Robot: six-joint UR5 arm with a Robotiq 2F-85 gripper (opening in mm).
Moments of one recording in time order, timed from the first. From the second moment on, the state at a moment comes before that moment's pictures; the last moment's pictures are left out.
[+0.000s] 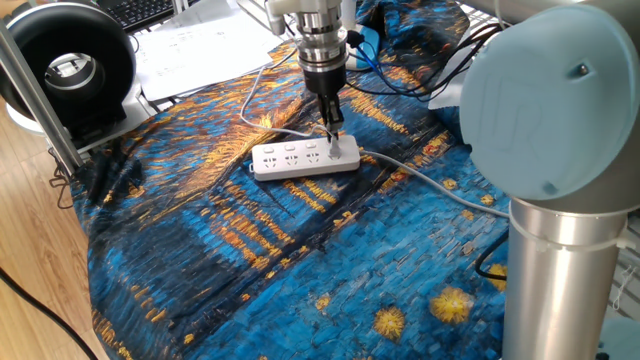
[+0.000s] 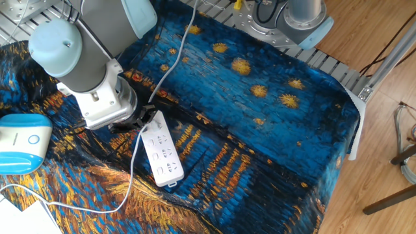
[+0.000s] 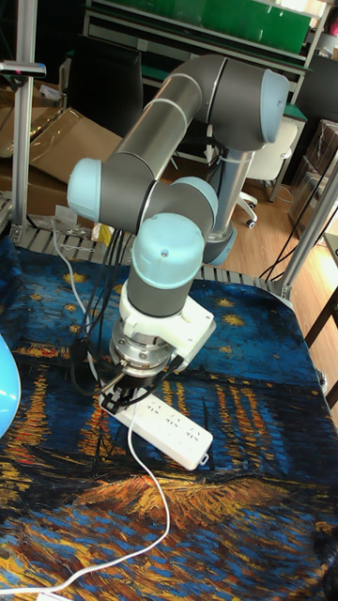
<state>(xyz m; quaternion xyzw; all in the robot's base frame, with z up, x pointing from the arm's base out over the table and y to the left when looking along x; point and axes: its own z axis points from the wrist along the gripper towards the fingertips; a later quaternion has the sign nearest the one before) 0.576 -0.026 0.030 0.51 -0.85 -0.07 0.09</state>
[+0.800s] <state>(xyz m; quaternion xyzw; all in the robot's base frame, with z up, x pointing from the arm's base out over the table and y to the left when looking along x) 0.572 -0.023 0.030 0.51 -0.85 -0.08 0.10</state>
